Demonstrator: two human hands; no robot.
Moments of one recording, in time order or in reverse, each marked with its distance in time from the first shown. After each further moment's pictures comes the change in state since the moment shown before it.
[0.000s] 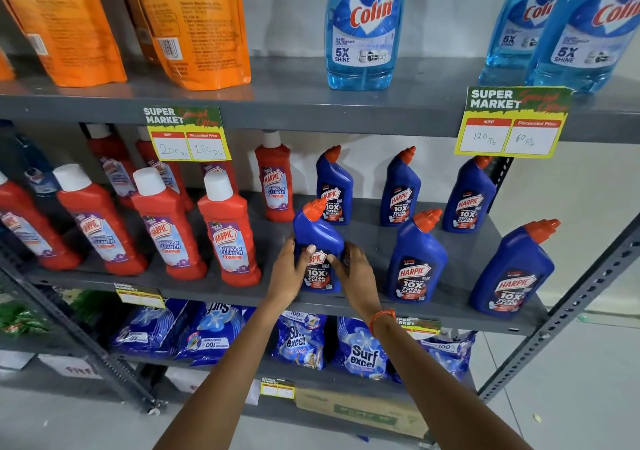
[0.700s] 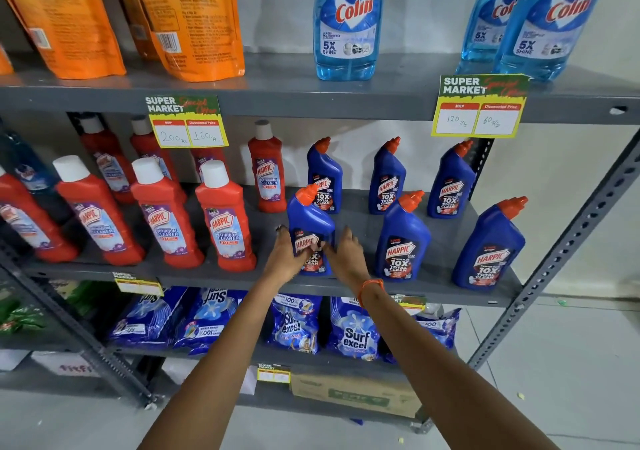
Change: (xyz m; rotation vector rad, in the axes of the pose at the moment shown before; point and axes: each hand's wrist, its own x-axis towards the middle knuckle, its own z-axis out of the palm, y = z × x) left_hand -0.009 0.021 -0.008 0.229 -0.139 -0.140; right_hand -0.009 -0.033 -0.010 -0.099 -0.069 0.201
